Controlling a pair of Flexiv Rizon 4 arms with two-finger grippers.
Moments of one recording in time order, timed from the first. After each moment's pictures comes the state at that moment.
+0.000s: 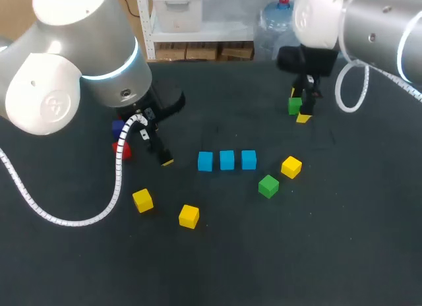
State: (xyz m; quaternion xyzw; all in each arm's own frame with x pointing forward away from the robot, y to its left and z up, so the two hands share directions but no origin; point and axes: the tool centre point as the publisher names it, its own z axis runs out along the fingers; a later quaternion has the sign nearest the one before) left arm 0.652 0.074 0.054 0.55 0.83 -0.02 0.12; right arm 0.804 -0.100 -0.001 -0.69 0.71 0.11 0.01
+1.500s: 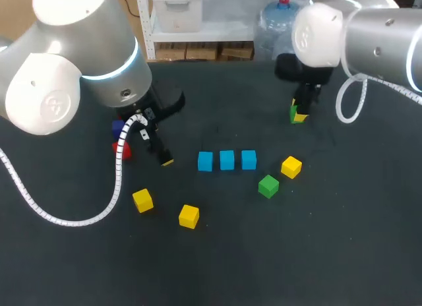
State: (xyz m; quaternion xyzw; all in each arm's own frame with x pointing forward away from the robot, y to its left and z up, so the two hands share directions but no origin) left arm 0.652 0.074 0.054 0.55 0.83 -0.02 0.12; right arm 0.800 -0.098 -0.011 -0.70 0.71 0.08 0.02
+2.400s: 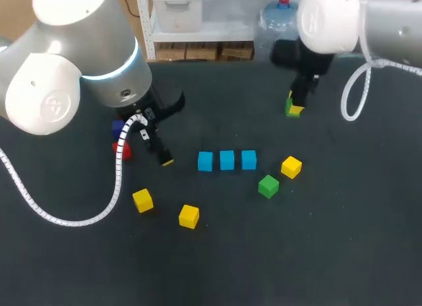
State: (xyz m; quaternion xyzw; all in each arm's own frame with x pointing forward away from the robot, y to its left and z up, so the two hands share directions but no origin) left arm 0.652 0.074 0.054 0.55 0.83 -0.02 0.12; right arm 0.766 -0.072 0.050 -0.67 0.74 0.09 0.04
